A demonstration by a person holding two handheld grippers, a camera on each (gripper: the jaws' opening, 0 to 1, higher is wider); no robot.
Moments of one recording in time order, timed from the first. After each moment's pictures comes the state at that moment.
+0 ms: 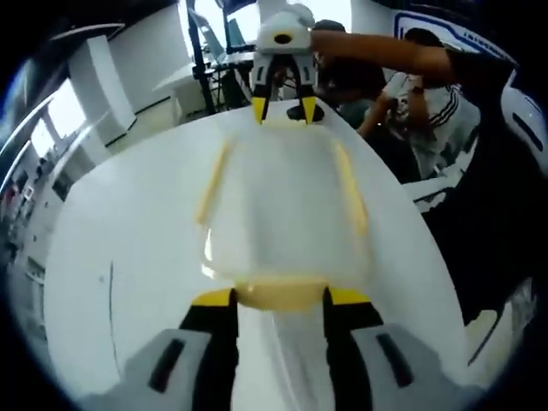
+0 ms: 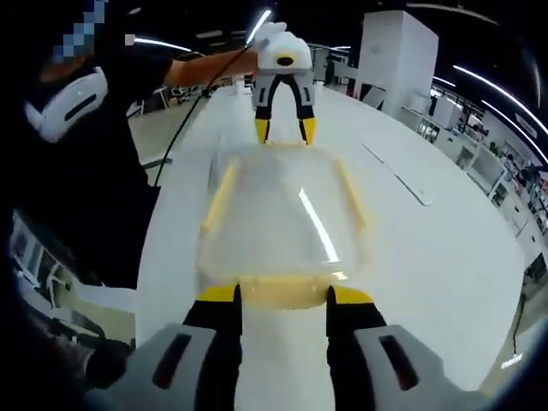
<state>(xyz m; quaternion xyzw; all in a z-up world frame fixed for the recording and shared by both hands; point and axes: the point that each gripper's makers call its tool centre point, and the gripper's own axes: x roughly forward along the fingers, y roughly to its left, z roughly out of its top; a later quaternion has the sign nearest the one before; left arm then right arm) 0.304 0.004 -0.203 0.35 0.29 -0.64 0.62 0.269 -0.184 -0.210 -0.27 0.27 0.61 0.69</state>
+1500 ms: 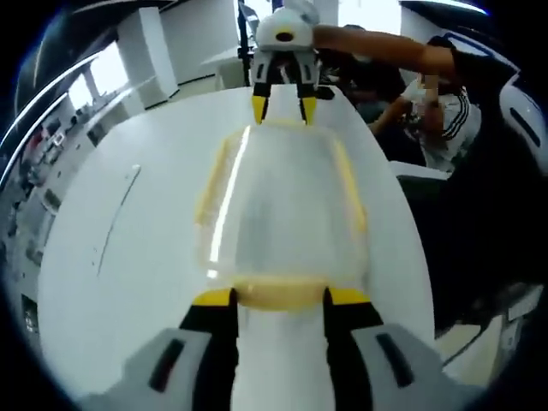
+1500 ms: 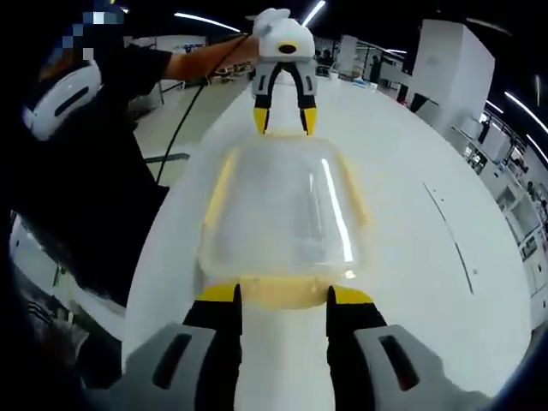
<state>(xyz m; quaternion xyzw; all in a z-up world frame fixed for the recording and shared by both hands) 0.249 0.154 -0.210 0.30 0.34 -0.56 0.69 0.259 -0.036 -0.218 -0.32 0.26 0.68 0.61</state>
